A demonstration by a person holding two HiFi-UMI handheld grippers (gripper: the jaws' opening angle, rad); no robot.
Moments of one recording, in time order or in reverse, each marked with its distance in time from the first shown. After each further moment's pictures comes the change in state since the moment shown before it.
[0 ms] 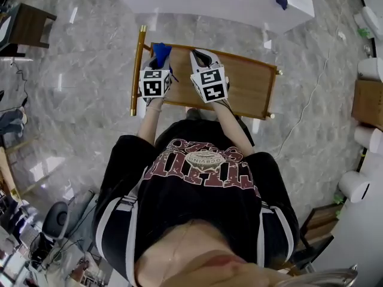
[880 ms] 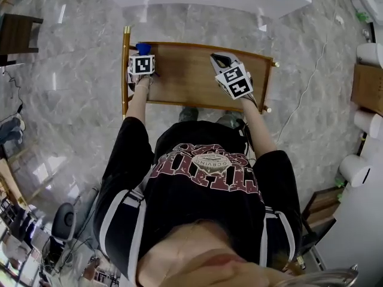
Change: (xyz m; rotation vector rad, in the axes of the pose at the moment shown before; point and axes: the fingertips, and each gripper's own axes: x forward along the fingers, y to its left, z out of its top) left arm 0.110 0.085 -0.094 0.023 0.406 0.146; right arm -0.016 -0.088 -0.106 -0.106 0.245 0.124
